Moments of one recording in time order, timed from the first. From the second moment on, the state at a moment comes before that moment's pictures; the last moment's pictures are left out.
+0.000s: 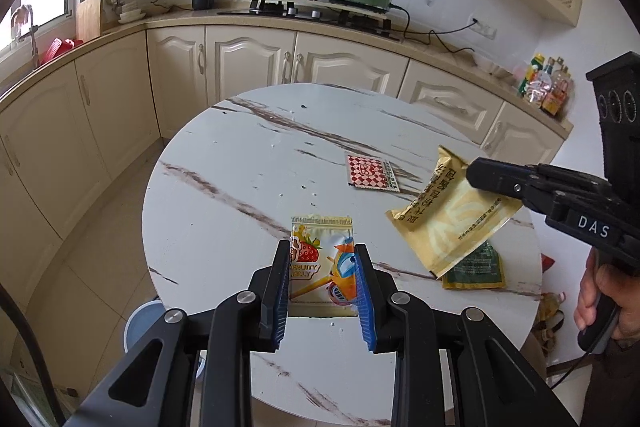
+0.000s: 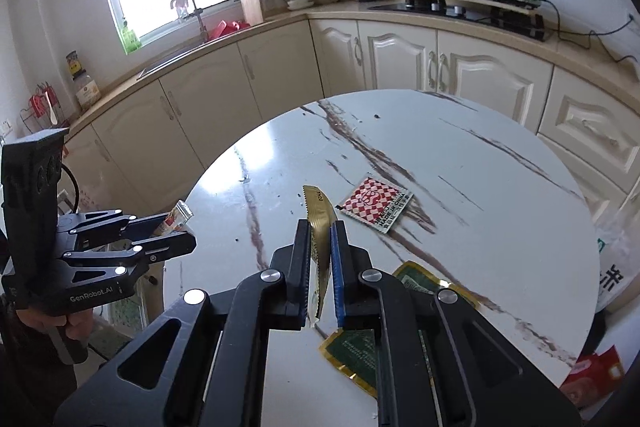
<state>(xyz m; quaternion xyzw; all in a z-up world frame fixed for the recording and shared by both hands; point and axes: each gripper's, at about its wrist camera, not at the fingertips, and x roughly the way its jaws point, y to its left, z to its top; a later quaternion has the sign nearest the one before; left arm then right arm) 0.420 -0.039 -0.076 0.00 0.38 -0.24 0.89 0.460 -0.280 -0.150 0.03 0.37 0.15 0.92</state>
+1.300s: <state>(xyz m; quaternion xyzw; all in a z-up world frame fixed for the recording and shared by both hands) 0.373 0.008 -0.068 -0.01 0.39 -0.23 0.89 0.481 -0.189 -0.243 0.01 0.47 0.13 0.87</state>
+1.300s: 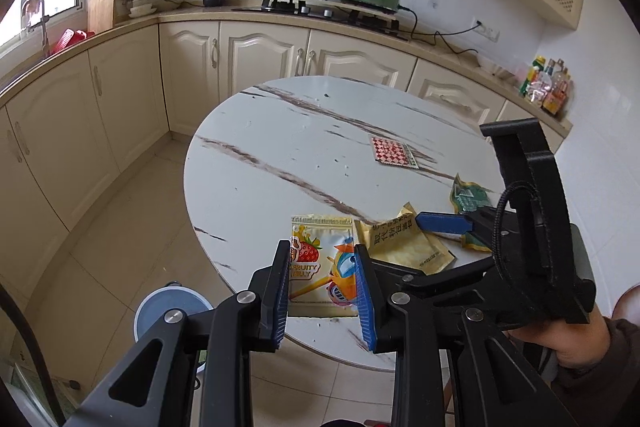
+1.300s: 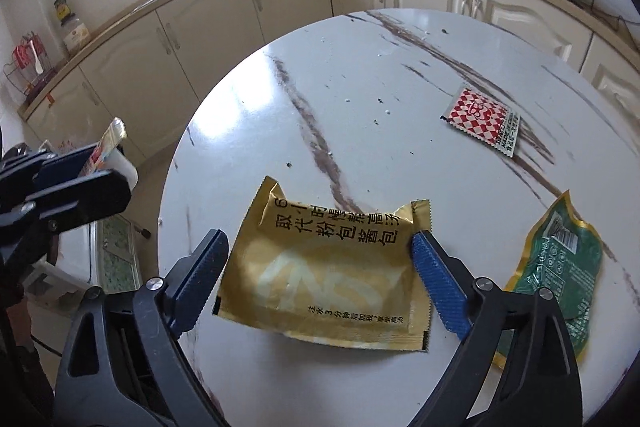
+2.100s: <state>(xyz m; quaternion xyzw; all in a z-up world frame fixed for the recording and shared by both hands) 0.387 0.019 -0.066 -0.02 0.39 -0.26 0.88 0.469 -0.218 -0.206 0.03 0.40 0.13 0.91</state>
